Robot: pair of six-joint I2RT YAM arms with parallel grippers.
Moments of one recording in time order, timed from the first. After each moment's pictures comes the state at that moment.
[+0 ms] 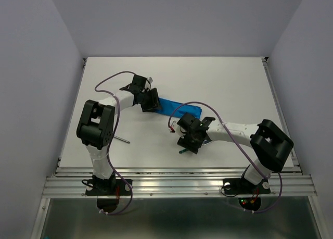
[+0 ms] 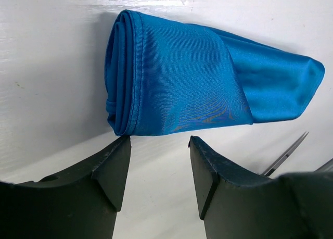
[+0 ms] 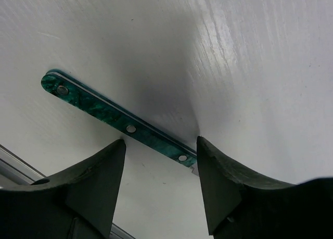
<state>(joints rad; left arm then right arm) -0.35 1.86 1.21 -0.32 0.35 -0.52 0.90 1.62 0.93 -0.58 0.05 -0.20</state>
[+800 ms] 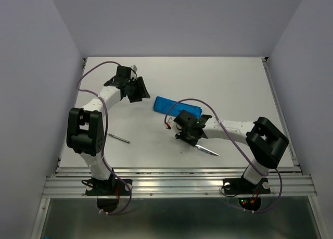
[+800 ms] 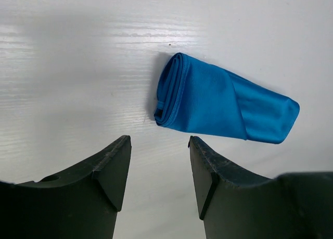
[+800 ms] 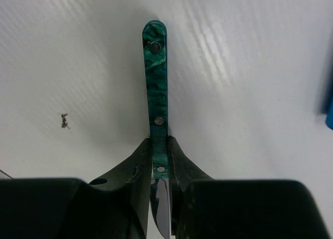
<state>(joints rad) -0.23 1.74 1.27 -0.41 0.28 -0.49 0.90 1.67 0.99 -0.56 0.06 -0.21</state>
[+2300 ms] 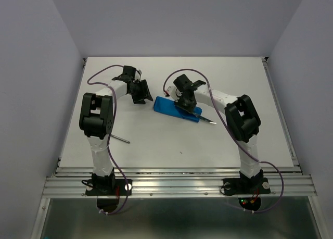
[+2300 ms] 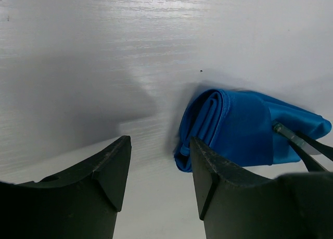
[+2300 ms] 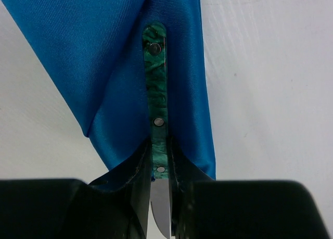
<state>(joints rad) -0.20 2.04 1.45 -0.46 0.35 -0.46 0.61 2.10 1.64 -0.76 0.08 -0.47</state>
